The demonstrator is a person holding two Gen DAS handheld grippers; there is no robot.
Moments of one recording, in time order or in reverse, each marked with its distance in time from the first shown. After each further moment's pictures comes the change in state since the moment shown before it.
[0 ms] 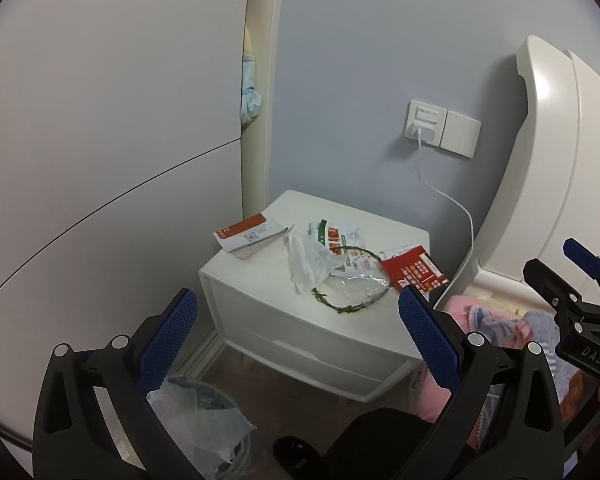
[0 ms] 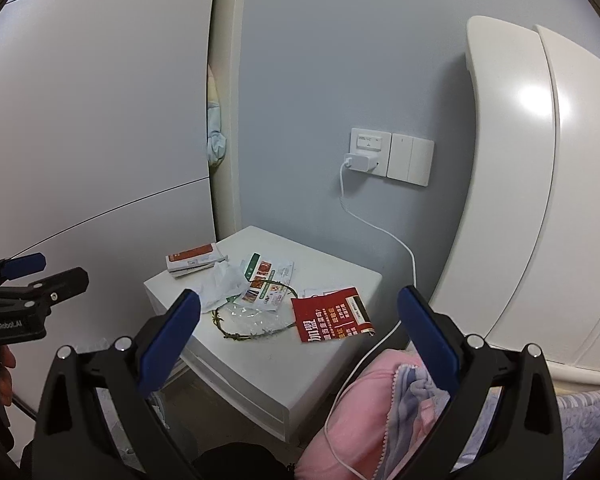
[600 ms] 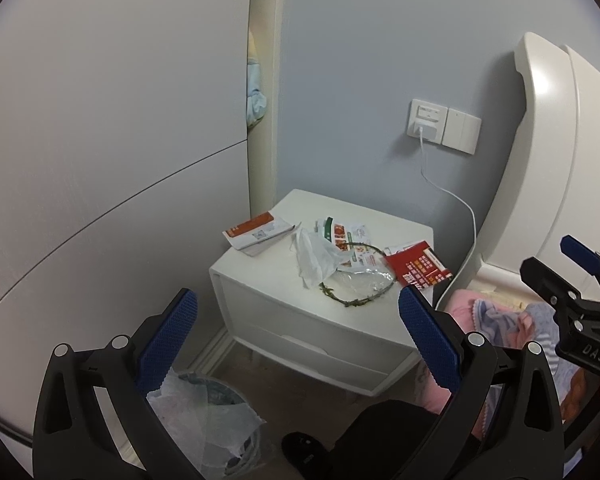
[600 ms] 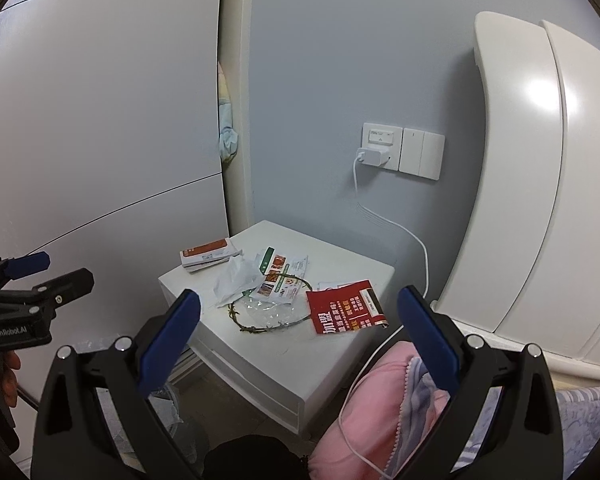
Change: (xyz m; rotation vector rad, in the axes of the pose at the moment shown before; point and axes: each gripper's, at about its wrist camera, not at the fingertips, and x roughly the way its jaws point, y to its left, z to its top) left arm -0.013 0.004 -0.003 0.027 -0.002 0.016; right arm -0.004 0.001 0.000 0.009 0.024 0.047
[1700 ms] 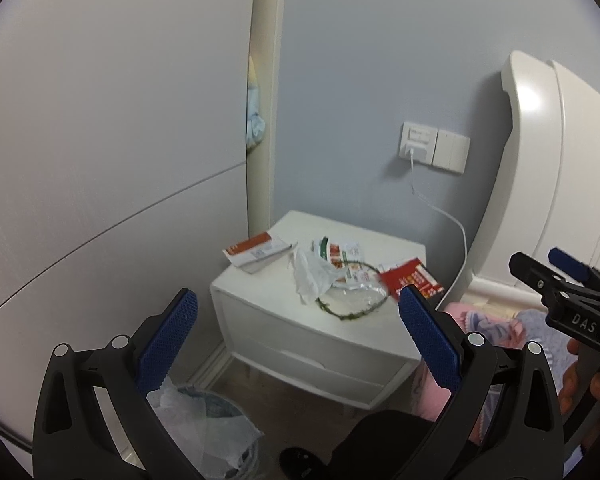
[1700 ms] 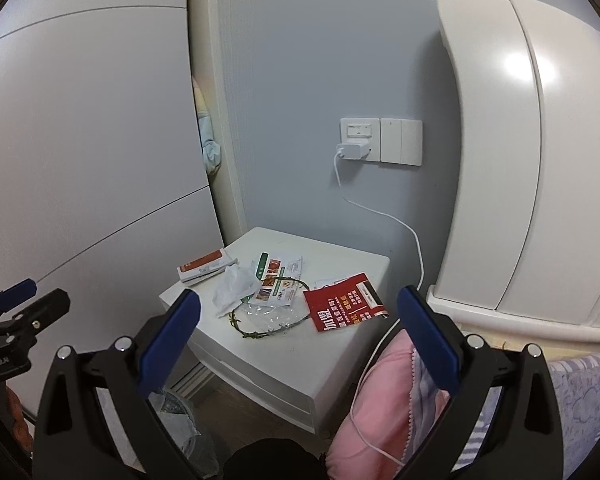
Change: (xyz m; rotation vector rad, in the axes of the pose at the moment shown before) left arm -0.026 0.004 -0.006 -0.010 -0.097 -0.018; right arm -0.005 -0.022 0.003 0.132 -0.010 -0.010
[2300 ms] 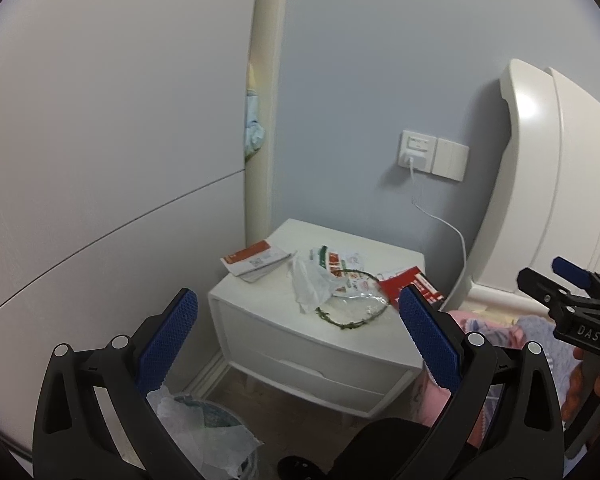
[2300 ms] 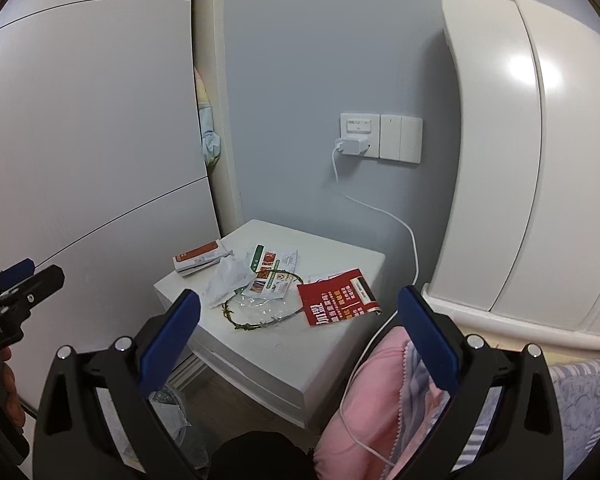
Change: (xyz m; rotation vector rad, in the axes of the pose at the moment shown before) left arm 0.009 0.007 0.000 0.004 -0.018 -0.029; right arm 0.003 -0.001 -0.002 -0.038 0.029 -0.003
